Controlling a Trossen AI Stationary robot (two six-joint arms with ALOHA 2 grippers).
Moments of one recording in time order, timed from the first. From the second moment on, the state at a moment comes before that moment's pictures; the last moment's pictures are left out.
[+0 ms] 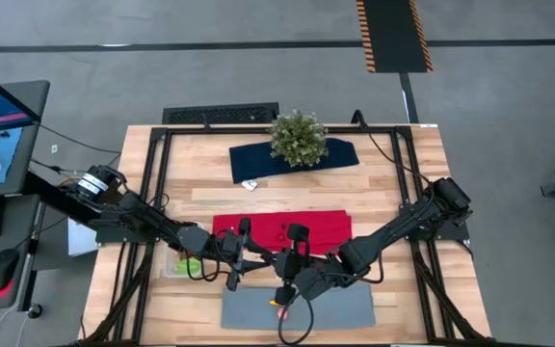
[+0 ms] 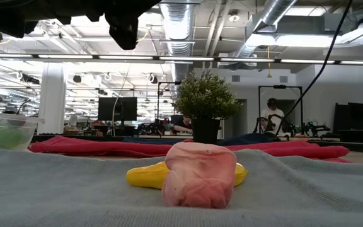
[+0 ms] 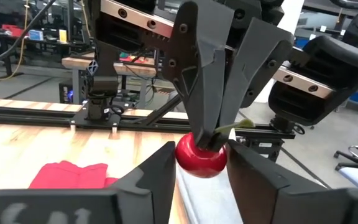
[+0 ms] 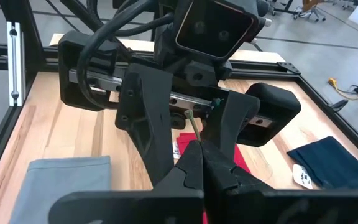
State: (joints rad) left arm -0.44 1.62 0.57 1.14 -0.27 -0.13; right arm 0.53 1.86 1.48 -0.20 0.71 0.16
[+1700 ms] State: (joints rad) left arm -0.44 1.62 0.57 1.15 -0.31 -0.14; right arm 0.56 1.81 1.67 -0.42 0.84 -0.05
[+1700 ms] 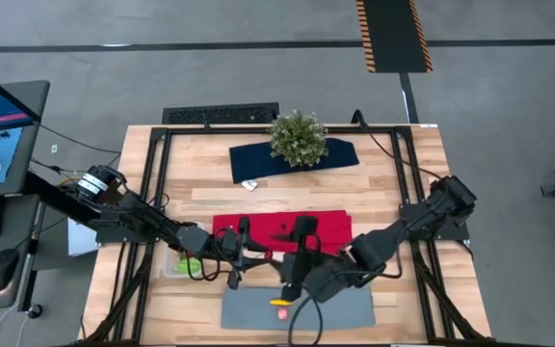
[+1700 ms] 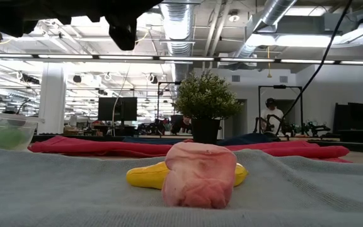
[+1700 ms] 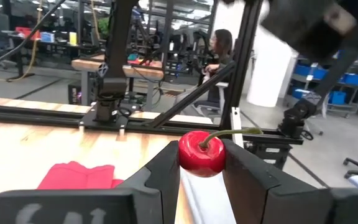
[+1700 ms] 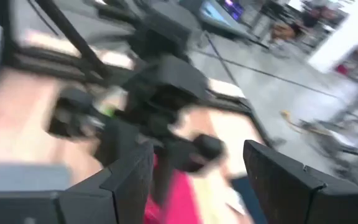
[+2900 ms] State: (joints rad) left arm -0.56 0.95 0.57 -0.26 -0.60 -0.70; right arm 0.86 1.79 1.39 -1.34 0.98 1.26
